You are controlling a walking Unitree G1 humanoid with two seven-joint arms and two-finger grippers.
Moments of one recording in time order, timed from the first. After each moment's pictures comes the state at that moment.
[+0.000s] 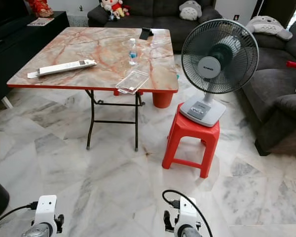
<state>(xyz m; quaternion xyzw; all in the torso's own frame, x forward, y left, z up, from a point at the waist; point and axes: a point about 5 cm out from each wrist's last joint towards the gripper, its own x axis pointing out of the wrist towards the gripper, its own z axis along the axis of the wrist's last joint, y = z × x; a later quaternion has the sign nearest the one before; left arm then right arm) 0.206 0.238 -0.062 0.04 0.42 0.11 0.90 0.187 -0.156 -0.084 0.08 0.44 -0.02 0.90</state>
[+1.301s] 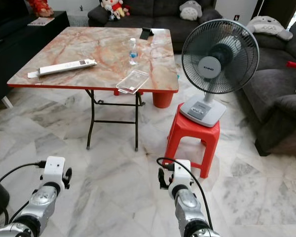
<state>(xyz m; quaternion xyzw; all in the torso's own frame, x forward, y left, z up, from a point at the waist) 0.292 0.224 0.011 0.11 0.19 0.06 0.97 0.279 -0.143 -0.018 0.06 0.25 0.03 0.96</state>
